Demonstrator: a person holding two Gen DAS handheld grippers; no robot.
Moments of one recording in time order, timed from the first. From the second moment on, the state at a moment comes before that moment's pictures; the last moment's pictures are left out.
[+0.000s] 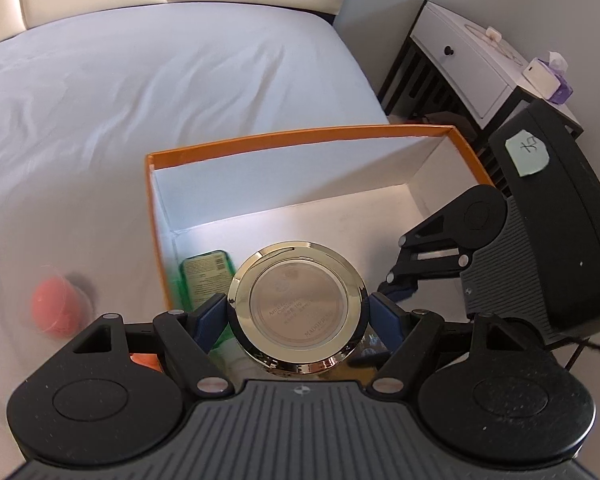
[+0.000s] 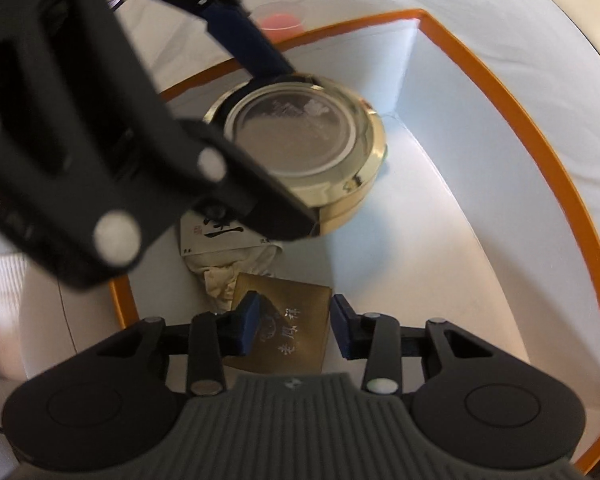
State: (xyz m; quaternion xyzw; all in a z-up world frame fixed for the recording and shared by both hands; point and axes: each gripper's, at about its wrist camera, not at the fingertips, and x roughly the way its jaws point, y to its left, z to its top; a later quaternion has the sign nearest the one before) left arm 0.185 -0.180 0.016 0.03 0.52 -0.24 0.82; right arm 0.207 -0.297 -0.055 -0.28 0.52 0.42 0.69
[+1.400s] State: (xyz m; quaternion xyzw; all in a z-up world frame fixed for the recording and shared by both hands) left arm 0.183 -0.207 -0.012 0.09 0.55 -0.23 0.80; right arm 0.195 -0.316 -0.053 -0.21 0.54 0.23 0.79
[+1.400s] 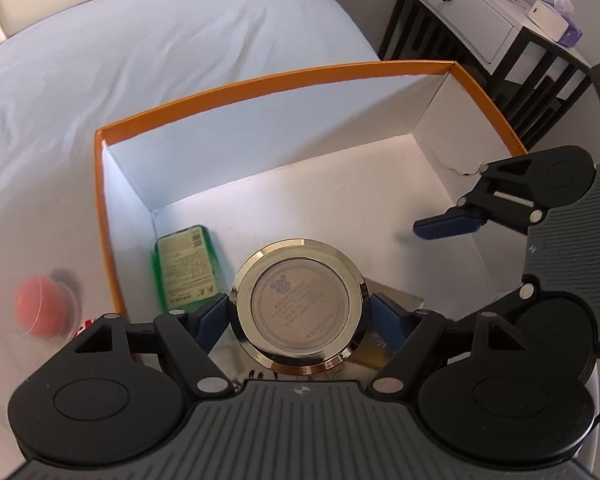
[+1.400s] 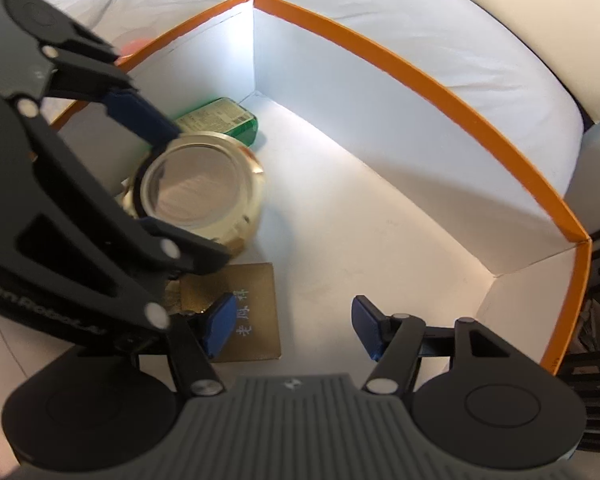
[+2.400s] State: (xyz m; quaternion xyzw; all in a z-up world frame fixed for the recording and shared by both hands) left arm 0.158 -0.082 0.055 -0.01 0.43 -0.16 0.89; right arm 0.169 -0.293 -0.008 -0.12 0.45 0.19 0.86
